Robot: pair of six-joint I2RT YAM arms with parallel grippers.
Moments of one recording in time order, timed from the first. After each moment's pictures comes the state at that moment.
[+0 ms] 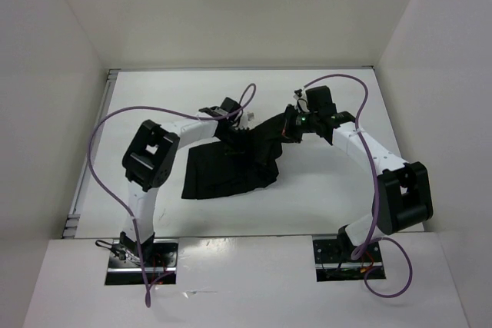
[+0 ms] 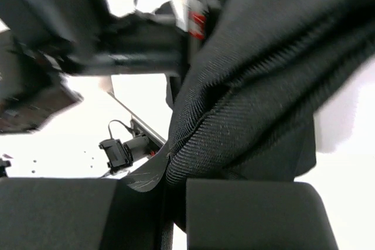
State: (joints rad) left arm -0.56 2.10 1.47 -0.52 0.50 -0.40; right arm 0.31 1.48 1.08 -0.38 -0.60 0.75
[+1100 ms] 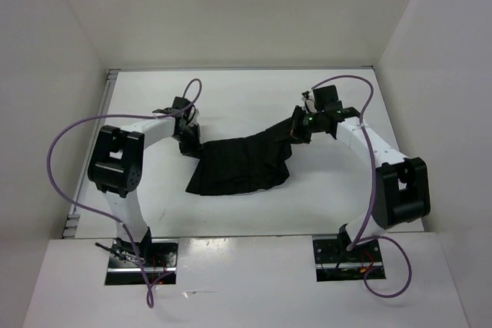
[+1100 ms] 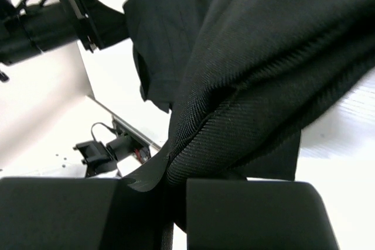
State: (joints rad) left arm -0.21 1.88 1.18 -0.56 0.24 -0.43; right arm 0.24 1.52 1.12 -0.52 -0.60 0.64
